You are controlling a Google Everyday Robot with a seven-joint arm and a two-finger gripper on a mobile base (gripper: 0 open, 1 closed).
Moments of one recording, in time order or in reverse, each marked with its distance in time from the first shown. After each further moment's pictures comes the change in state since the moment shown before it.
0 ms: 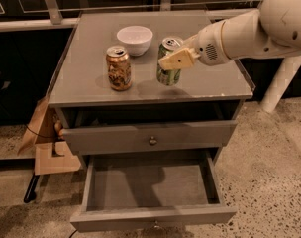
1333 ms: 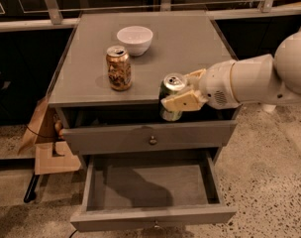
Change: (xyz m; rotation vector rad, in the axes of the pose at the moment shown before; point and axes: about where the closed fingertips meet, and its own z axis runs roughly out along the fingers) arm 0.066 0.075 -0.020 -0.063 0.020 -0.083
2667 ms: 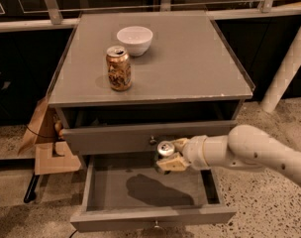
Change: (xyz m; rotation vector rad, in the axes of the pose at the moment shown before) arm 0.215 0.032 0.140 -0.128 0.063 0.044
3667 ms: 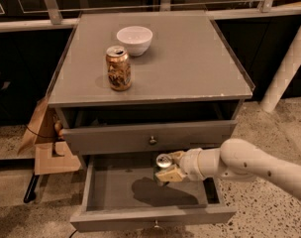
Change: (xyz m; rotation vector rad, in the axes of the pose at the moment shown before) arm 0.055 0.003 0.040 -0.037 0.023 0.034
